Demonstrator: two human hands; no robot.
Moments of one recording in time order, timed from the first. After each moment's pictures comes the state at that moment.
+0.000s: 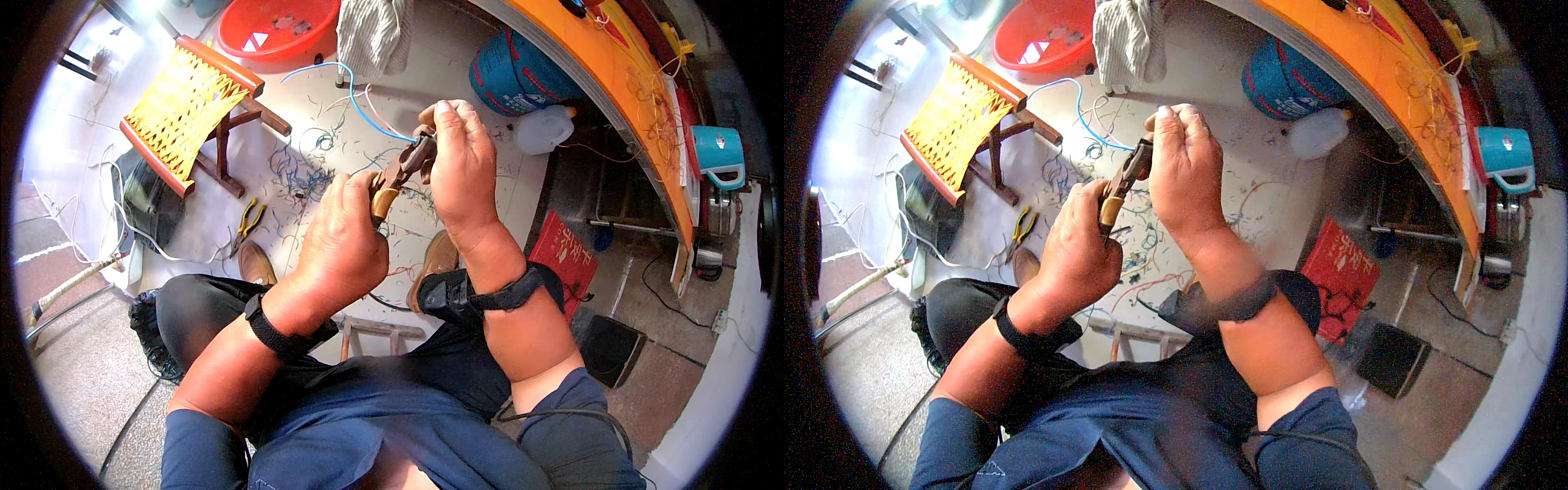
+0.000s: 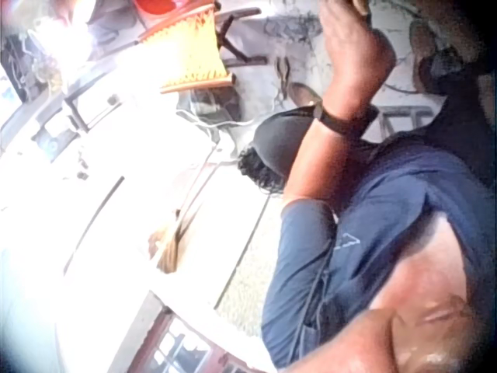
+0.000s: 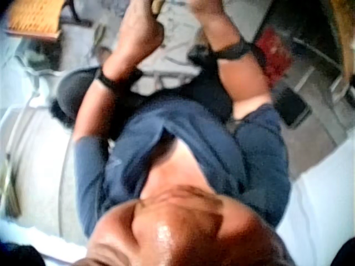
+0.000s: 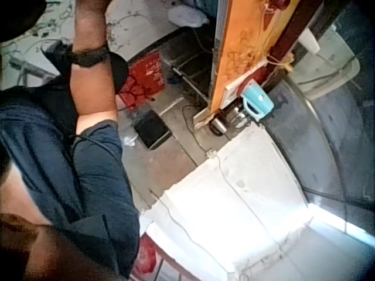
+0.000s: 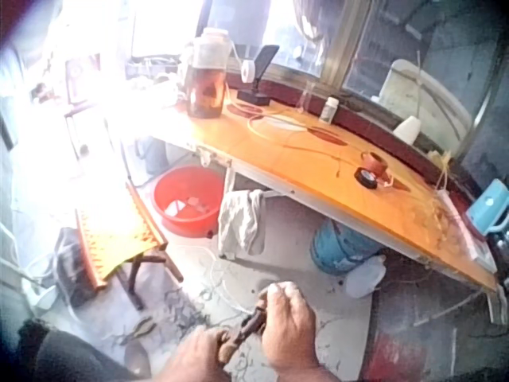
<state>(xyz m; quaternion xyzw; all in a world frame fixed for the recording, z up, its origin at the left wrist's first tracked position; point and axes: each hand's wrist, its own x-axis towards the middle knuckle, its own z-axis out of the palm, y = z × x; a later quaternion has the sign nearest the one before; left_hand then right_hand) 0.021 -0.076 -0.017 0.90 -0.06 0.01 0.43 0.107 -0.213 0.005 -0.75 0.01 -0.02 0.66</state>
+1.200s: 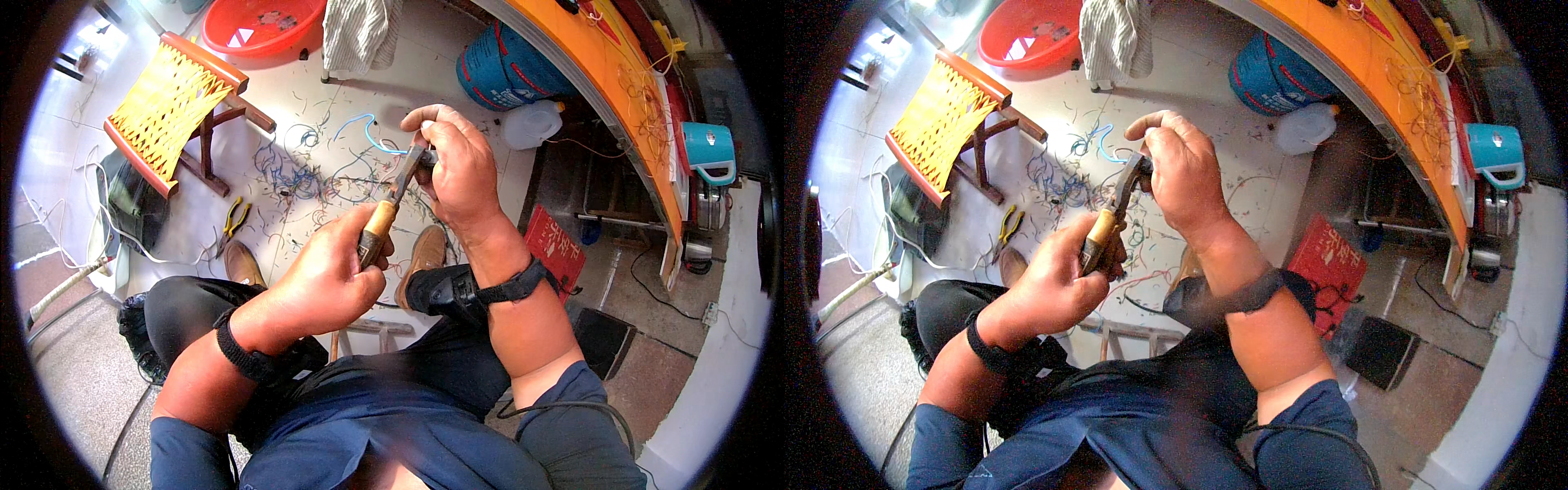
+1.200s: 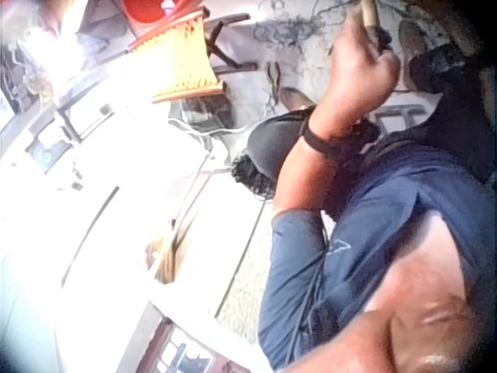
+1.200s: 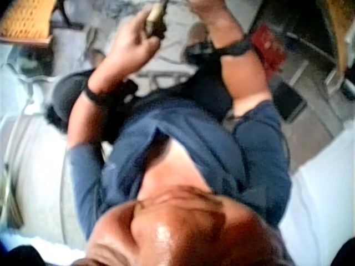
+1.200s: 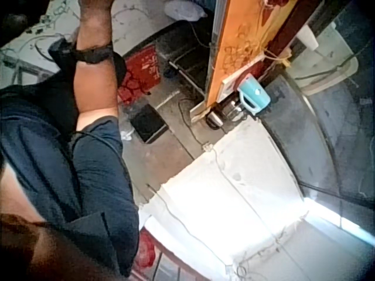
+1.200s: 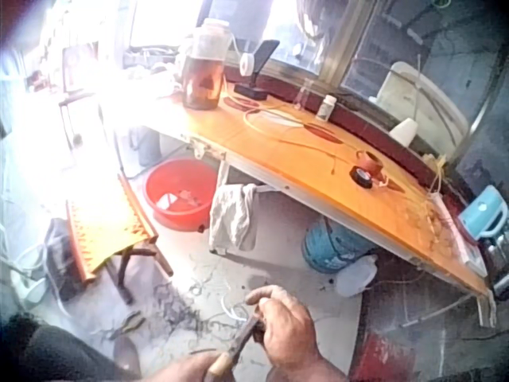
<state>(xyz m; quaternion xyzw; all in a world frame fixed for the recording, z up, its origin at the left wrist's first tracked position) 0.013 -0.062 0.016 0.71 -0.04 -0.25 0.66 0.109 -0.241 -0.004 -0.79 -0.12 0.04 0.59</state>
